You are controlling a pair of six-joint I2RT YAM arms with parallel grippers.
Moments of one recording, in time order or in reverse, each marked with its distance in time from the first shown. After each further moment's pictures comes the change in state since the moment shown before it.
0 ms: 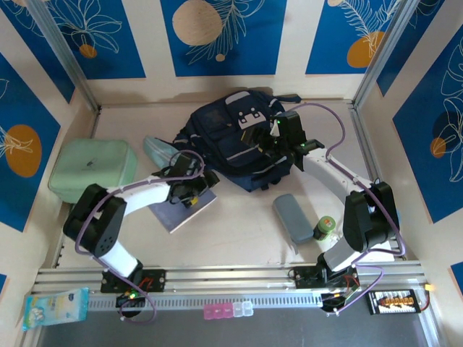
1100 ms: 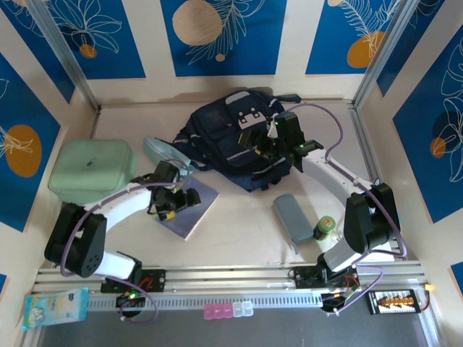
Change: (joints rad) left arm 0.115 -0.194 -0.129 -0.324 0.071 0.362; right arm 0.028 -0.011 -0.002 -0.015 -0.042 -0.024
